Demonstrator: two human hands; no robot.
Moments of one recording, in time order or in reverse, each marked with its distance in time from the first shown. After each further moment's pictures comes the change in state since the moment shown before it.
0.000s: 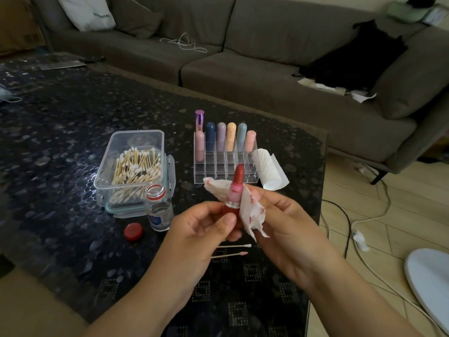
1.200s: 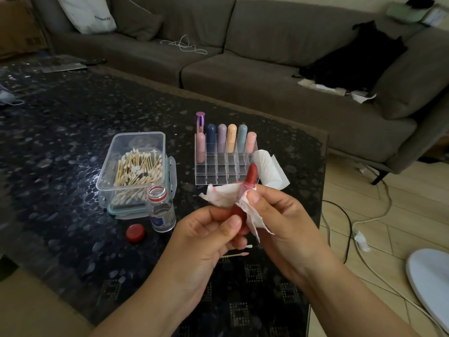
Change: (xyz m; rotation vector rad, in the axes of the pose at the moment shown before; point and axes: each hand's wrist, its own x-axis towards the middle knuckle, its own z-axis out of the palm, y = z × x) left_hand -0.003 0.005 0.006 -0.237 -0.020 -0.093; right_hand -0.001 0.001 0.003 -0.063 -0.031 -0.142
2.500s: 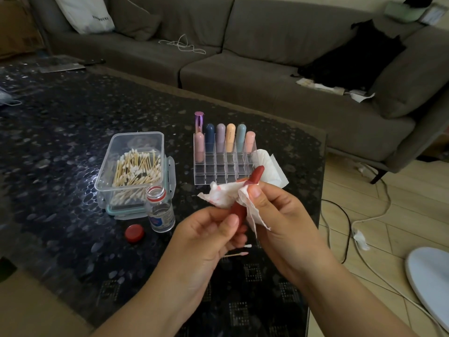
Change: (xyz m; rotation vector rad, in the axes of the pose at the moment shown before) left_hand 0.000 -0.003 0.003 0.014 0.058 -0.026; right_hand 0.002 0.005 -0.002 -0.074 0.053 -0.002
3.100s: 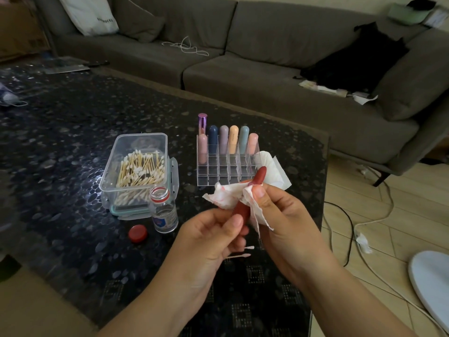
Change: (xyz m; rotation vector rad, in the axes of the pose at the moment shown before) left_hand 0.000 0.003 0.003 0.000 0.023 -0.020; right_hand 0.002 0.004 -0.001 -0.050 0.071 0.008
